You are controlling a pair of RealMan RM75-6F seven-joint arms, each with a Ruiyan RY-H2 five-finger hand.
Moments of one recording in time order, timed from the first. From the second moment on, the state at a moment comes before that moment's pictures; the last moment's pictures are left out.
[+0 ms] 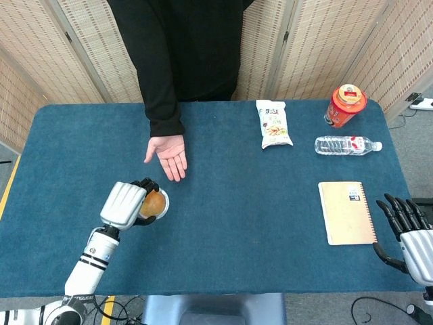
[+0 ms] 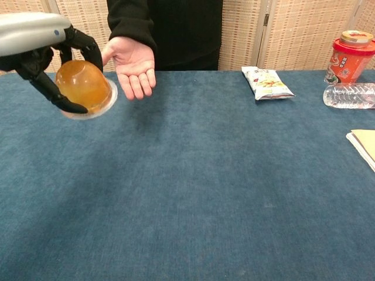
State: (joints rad) left arm -0.61 -1.30 -0.30 -2.07 1.01 1.18 0.84; right arm 0.02 -0.97 0.00 -1.64 -1.66 1.57 0.09
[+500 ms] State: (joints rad) left arm -0.92 -1.29 -0.41 -1.80 0.70 0.99 0.86; right arm 0.03 -0.97 0.02 -1.65 -1.59 1.53 0.08
